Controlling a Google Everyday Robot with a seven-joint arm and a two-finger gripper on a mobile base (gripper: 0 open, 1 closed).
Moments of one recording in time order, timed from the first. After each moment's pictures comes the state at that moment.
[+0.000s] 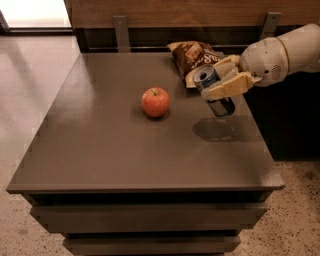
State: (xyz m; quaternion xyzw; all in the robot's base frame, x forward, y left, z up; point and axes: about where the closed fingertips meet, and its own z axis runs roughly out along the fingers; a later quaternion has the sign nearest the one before) arm 0.547 -0.121 0.944 -0.60 0.59 0.38 0.39
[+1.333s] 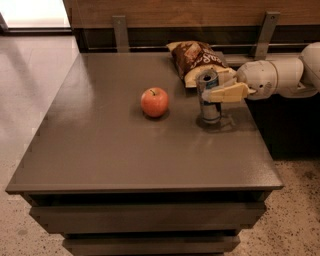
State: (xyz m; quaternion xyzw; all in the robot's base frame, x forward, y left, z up) arm 0.572 -0.130 0.918 -0.53 0.52 0.51 0.44
